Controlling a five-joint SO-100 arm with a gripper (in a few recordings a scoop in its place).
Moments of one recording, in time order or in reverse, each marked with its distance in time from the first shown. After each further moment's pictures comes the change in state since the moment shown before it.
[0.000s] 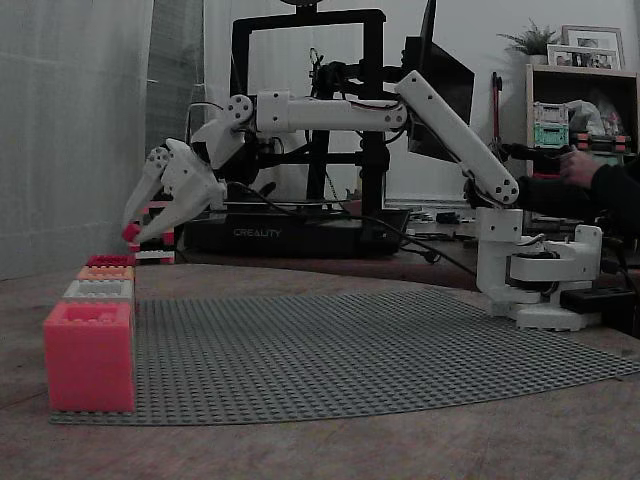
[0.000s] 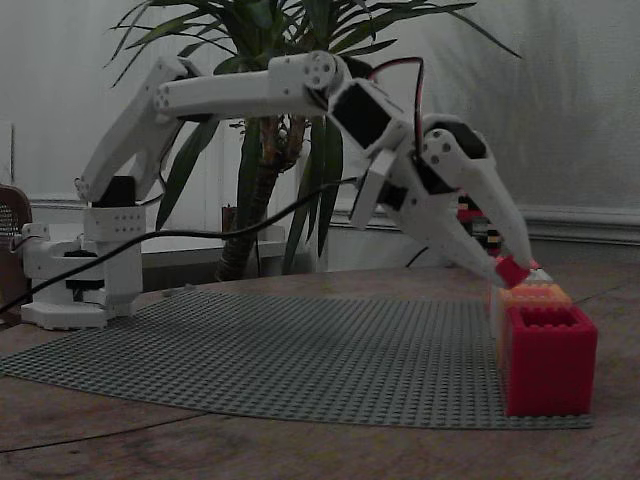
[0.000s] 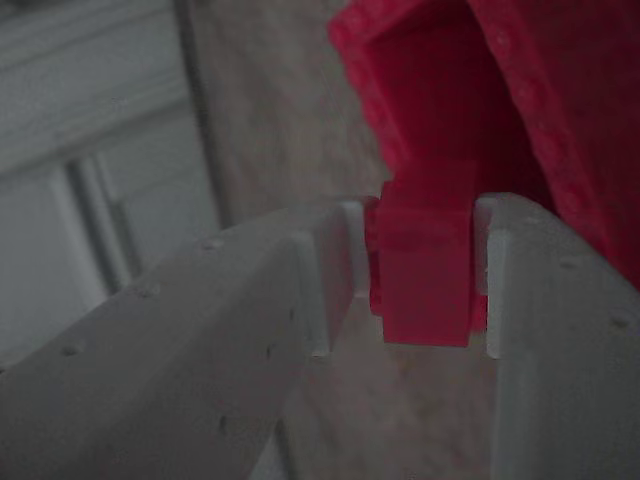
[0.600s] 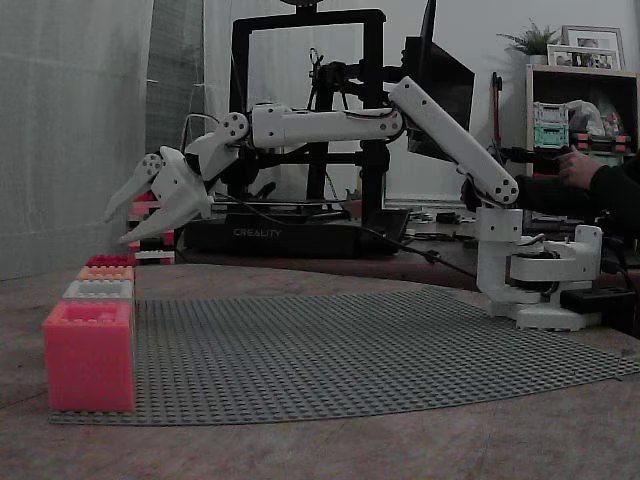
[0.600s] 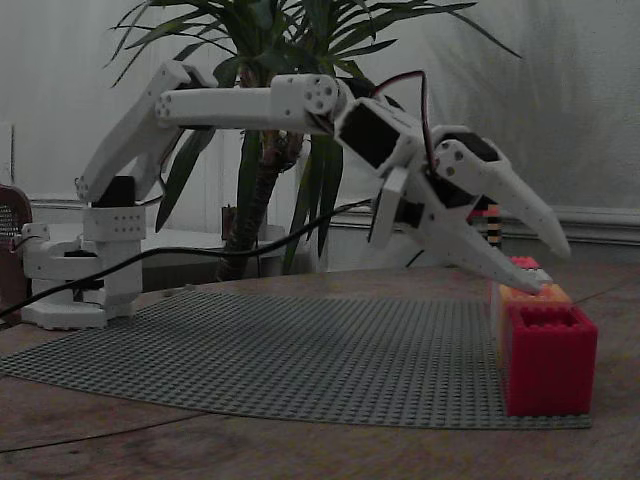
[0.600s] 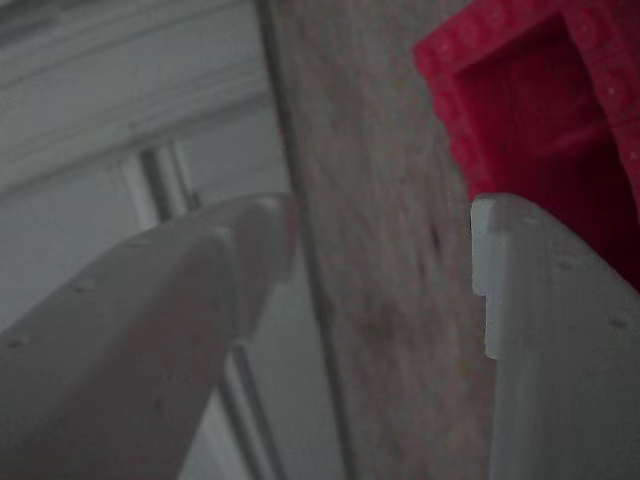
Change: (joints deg) arm 0.3 -3.3 0.1 -8.5 0.6
